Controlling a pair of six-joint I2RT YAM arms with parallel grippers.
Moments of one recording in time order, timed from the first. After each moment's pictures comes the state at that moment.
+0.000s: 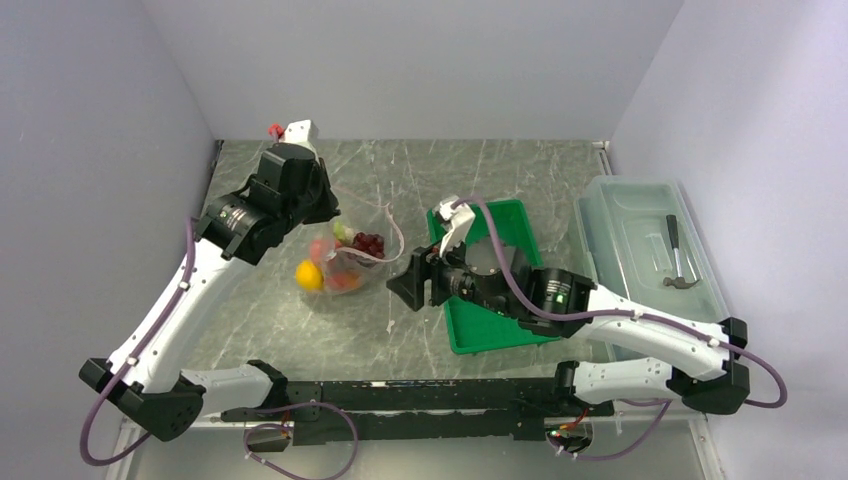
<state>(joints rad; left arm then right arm) -0.55 1.20 1.52 -0.90 -0.25 -0.54 1.22 1.07 1.17 -0.40 0.23 0.53</state>
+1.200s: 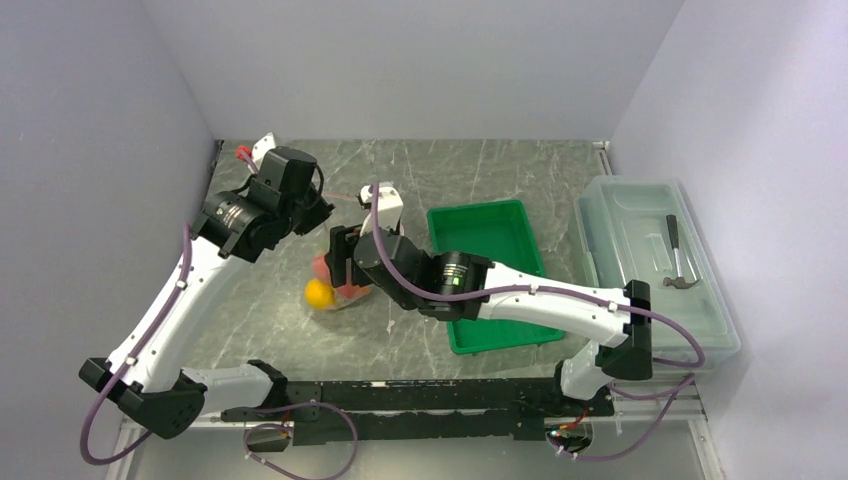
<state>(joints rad) -0.55 1.21 1.55 -1.07 -0.37 -1.02 1.33 1.56 1.59 -0.44 0.60 0.65</state>
